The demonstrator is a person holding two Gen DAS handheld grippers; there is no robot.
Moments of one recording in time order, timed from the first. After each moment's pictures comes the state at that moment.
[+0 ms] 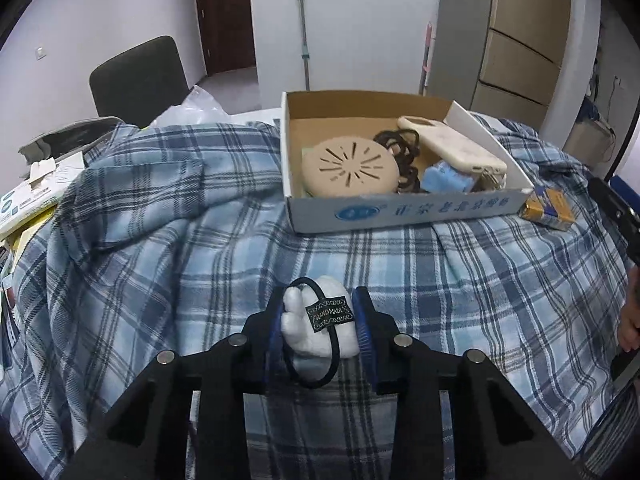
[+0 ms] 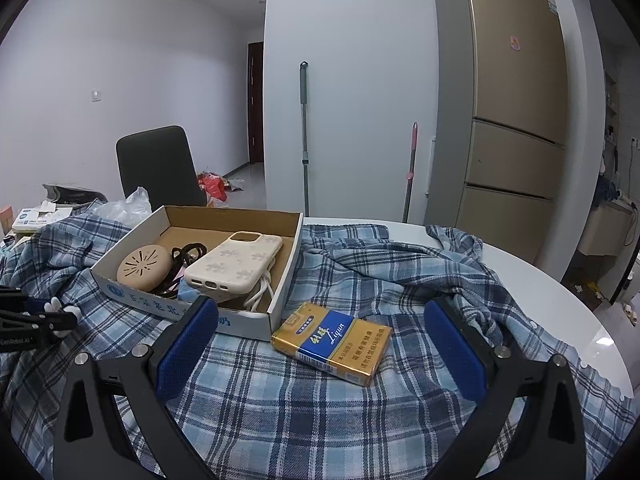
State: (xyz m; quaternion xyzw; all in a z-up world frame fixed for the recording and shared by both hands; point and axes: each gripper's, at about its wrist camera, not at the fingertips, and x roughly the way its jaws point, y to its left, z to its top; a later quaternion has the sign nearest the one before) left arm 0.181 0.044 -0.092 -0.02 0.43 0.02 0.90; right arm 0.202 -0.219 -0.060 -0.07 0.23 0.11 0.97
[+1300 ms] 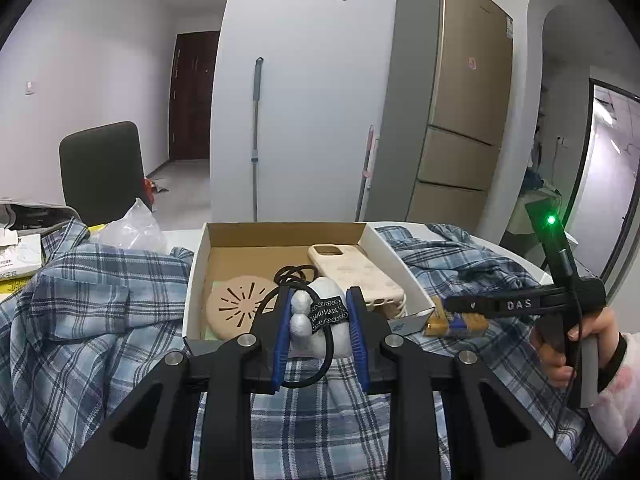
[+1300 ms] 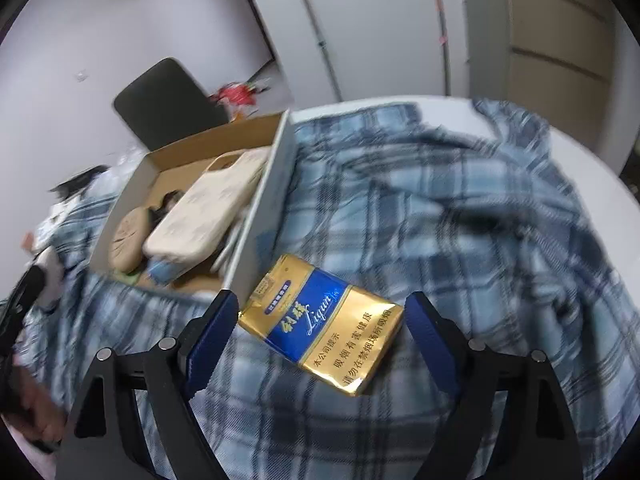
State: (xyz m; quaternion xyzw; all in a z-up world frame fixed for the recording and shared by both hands) left arm 0.181 -0.005 -0.040 -0.05 0.24 -0.07 0.97; right arm 0.302 -0.247 -0.095 0.02 0.46 0.18 0.87
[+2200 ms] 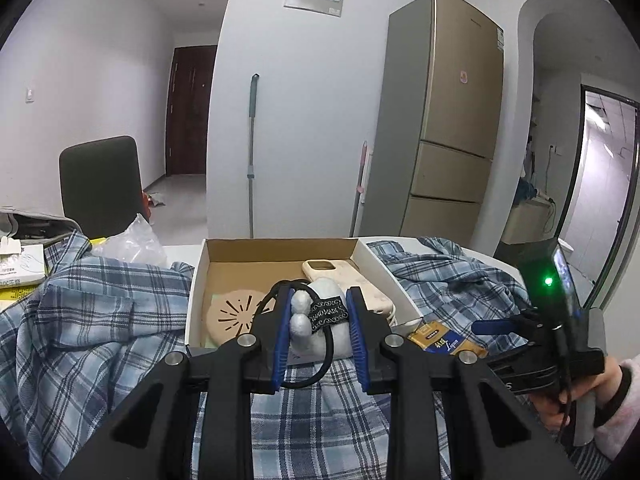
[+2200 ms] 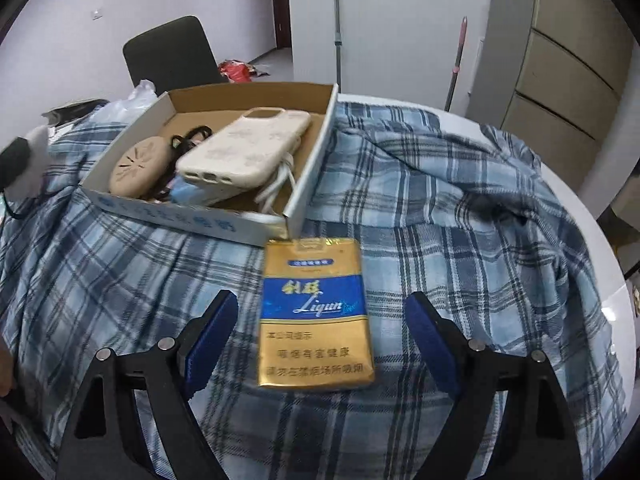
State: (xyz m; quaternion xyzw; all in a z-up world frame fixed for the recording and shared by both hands) left arm 0.164 -0.007 -0.029 -0.05 0.21 -0.07 0.97; right arm 0.251 -0.203 -0.101 -0.11 0.44 0.15 0.88
